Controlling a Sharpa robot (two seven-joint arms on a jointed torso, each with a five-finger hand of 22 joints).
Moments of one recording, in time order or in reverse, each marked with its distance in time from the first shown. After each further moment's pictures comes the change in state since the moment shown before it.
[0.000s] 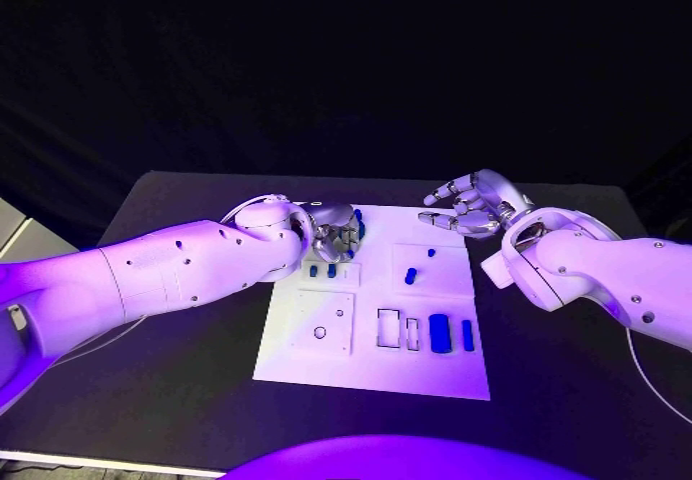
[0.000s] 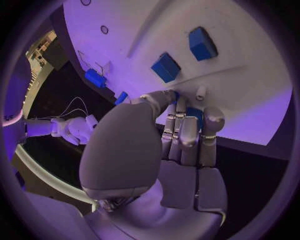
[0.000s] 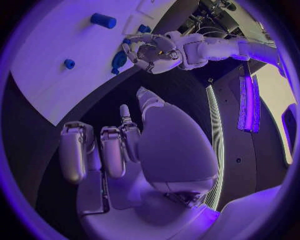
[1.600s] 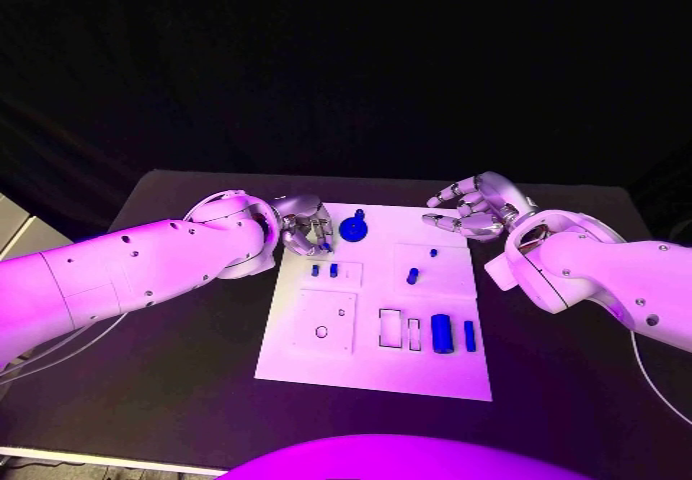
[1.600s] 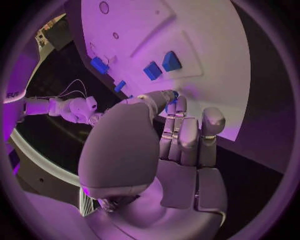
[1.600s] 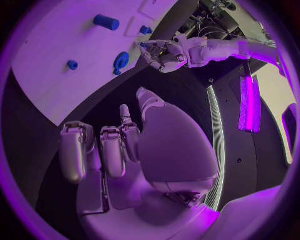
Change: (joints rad) left arm -0.010 -0.149 0.042 0.077 0.145 -0.002 0.000; left_hand -0.040 -0.004 0.020 -0.021 0.000 0.014 0.000 -0.029 0.017 0.037 0.000 -0.072 -0.005 0.010 0.000 0.004 -0.004 0.000 0.011 -0.001 0.010 0.021; right arm -0.005 -0.004 0.000 -0.003 -0.002 0.006 -0.003; right_hand 0.000 0.000 0.005 0.000 0.006 0.000 0.000 0.004 0.000 0.000 0.000 0.000 0.000 0.000 0.000 0.000 0.000 0.000 0.000 0.000 0.000 0.000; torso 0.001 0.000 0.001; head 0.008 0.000
